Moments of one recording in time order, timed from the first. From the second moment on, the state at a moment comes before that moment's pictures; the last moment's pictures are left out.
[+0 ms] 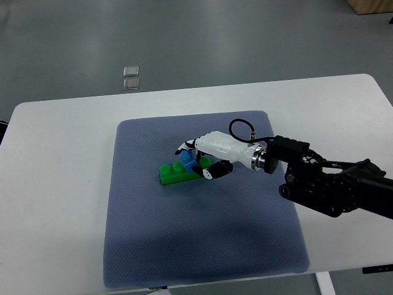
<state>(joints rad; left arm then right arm) 0.01 0.00 -0.15 -0.13 0.07 -0.01 0.03 0.84 -0.22 0.22 0.99 -1.59 -0.13 0.30</state>
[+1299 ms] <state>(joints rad) 0.01 0.00 -0.15 -0.13 0.07 -0.01 0.03 0.84 -0.22 0.22 0.99 -1.59 -0.14 0.30</state>
